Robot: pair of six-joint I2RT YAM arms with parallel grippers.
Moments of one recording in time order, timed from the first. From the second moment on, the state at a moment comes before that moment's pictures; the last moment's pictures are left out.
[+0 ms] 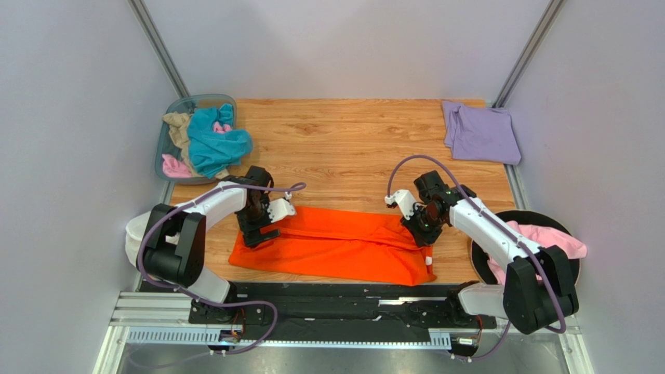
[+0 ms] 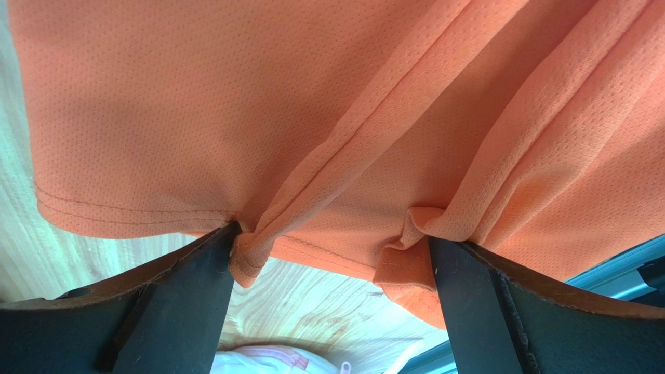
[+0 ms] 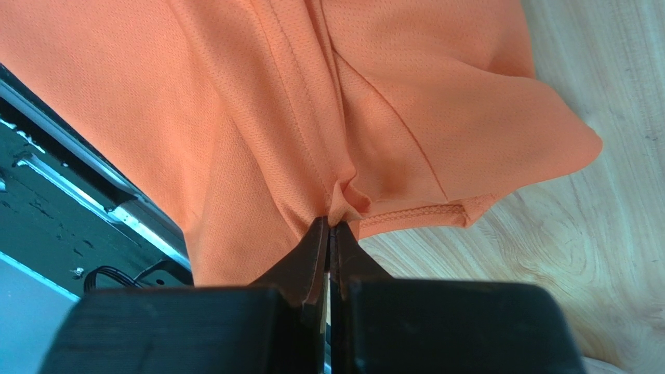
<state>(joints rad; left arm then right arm) -0.28 1.53 0.83 -0.81 0.01 0.91 0.36 1.28 0.81 -0.90 -0.22 -0.50</state>
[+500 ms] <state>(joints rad) -0.28 1.56 0.90 -0.82 -0.02 0.90 0.49 1.27 0.90 -1.01 -0.18 -0.54</state>
